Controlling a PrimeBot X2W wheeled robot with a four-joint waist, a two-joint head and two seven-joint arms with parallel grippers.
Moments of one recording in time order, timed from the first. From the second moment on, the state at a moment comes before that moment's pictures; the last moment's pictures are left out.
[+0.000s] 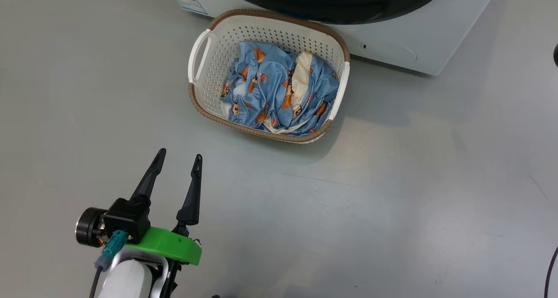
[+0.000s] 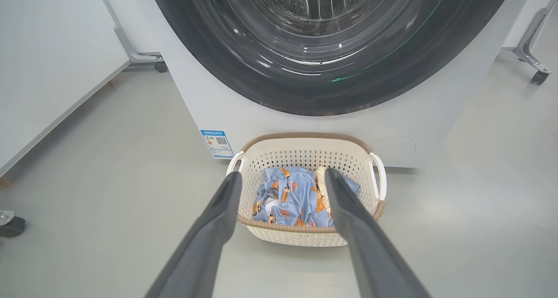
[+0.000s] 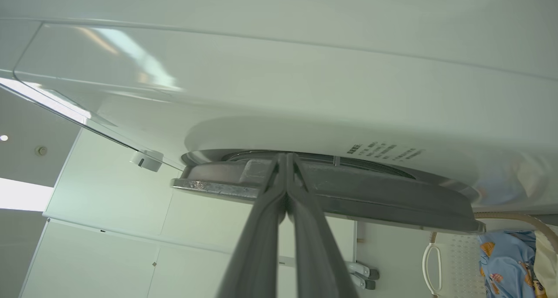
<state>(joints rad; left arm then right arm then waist) -0.13 0.05 -0.22 0.13 -0.24 -0.13 -0.25 -0.78 -0.30 -0.11 0.35 1.66 0.12 0.51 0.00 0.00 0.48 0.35</state>
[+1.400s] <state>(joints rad) -0.11 0.03 -0.22 0.12 -0.25 -0.13 -0.25 -0.98 -0.32 -0.04 0.39 1.60 0.13 0.58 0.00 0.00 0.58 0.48</state>
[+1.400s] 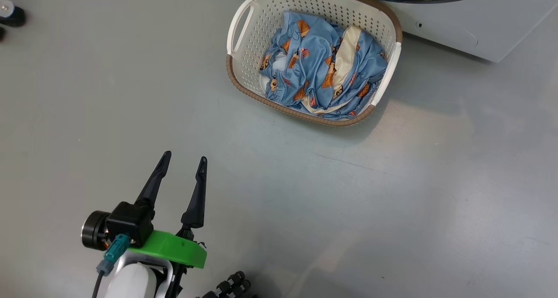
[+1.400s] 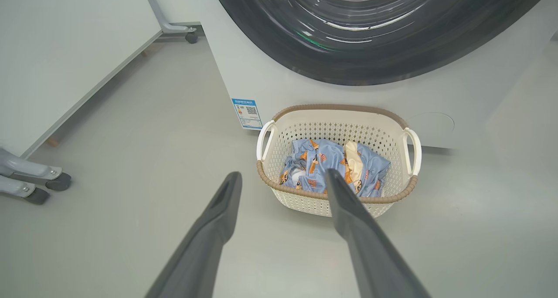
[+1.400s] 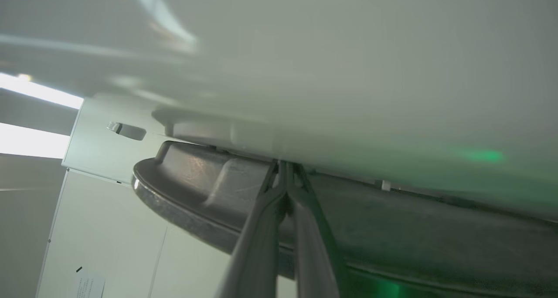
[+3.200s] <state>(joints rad) -0.11 0.03 -0.19 0.14 -0.30 -0.13 -0.25 -0.91 -0.24 0.21 0.40 1.60 0.12 0.86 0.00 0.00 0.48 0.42</state>
